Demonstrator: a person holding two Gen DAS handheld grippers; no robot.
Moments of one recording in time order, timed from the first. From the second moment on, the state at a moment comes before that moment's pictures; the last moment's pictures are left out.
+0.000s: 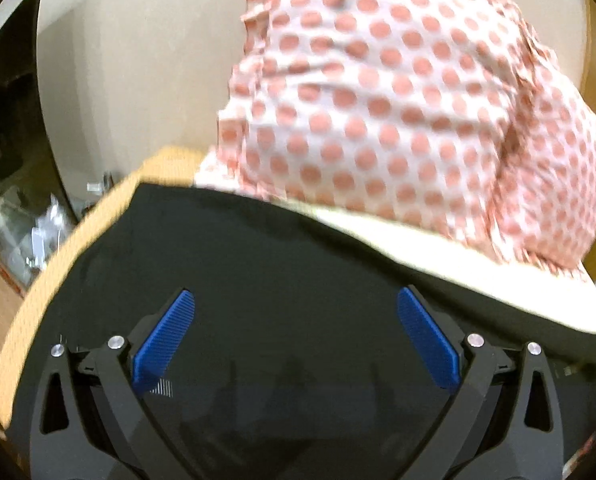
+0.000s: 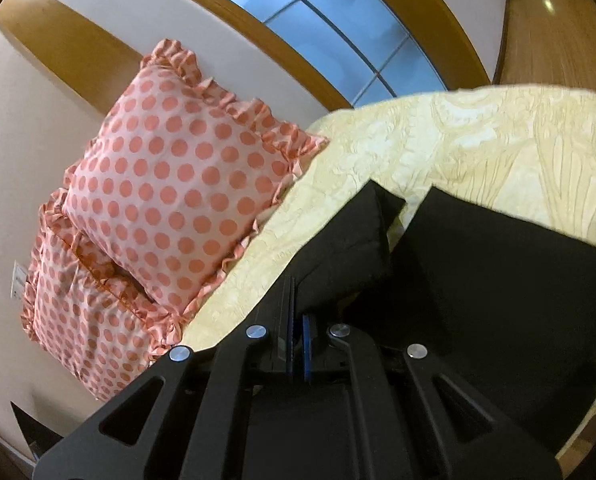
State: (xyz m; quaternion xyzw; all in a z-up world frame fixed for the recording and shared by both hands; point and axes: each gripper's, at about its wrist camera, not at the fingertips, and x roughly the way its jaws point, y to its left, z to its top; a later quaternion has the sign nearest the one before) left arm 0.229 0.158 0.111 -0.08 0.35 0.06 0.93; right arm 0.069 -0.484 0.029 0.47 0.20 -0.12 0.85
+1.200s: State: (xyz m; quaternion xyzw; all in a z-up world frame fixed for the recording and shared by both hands) left arm 0.179 0.218 0.120 -0.22 0.37 0.09 0.90; right arm 0.031 -0.514 0.027 0.50 0.14 -0.09 0.85
